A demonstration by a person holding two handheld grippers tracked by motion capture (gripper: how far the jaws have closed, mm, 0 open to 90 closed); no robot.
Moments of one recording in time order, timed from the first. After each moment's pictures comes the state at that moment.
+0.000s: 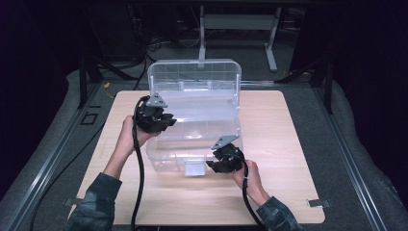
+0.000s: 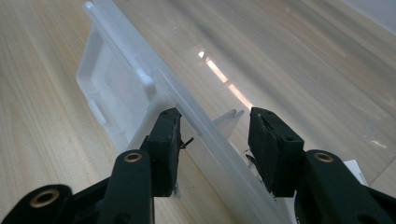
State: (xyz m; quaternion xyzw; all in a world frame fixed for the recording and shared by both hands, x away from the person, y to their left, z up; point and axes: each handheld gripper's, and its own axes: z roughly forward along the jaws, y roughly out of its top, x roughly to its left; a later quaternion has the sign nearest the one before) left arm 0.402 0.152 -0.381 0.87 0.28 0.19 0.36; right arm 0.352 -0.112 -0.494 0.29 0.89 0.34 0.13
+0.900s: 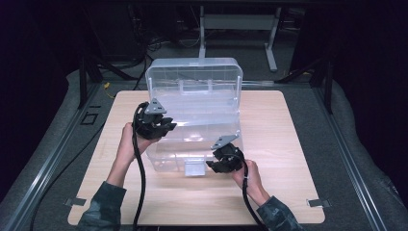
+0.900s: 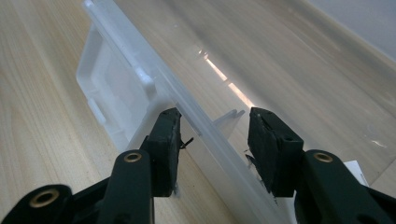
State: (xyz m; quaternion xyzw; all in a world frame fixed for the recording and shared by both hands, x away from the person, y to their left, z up) left arm 0.385 0.152 -0.390 0.86 0.29 0.21 0.37; right arm 0.353 -0.111 -0.495 0.29 0.88 0.34 0.13
